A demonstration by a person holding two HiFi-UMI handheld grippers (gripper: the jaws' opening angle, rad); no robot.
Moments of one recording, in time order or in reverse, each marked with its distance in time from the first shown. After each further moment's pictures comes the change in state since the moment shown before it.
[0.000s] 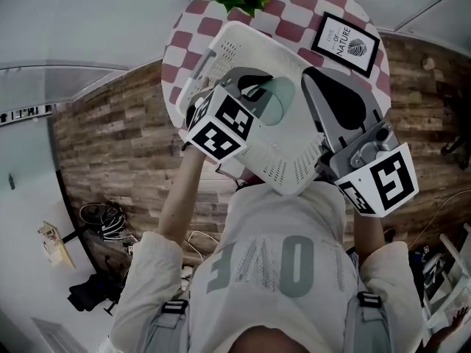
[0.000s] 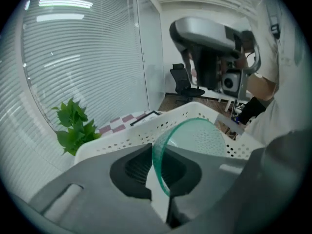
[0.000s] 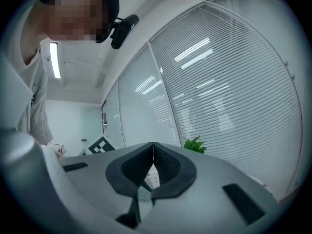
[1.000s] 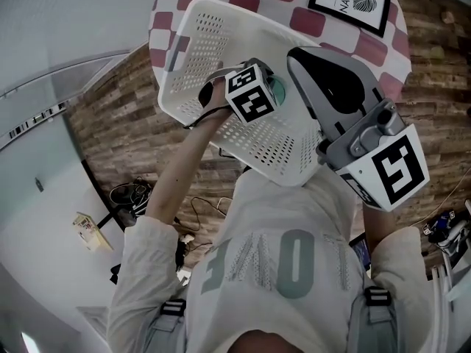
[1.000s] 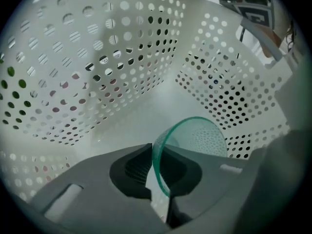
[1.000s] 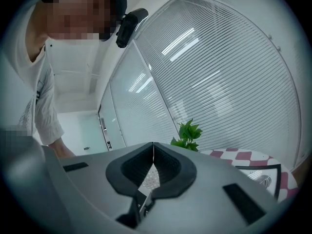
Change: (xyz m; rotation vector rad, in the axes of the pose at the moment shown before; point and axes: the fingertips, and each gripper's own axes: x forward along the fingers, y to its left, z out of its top) left arm 0.121 -0.052 -0.138 0.154 0.530 -0.299; right arm 0.001 -0.039 -0.055 0.162 0.042 0.004
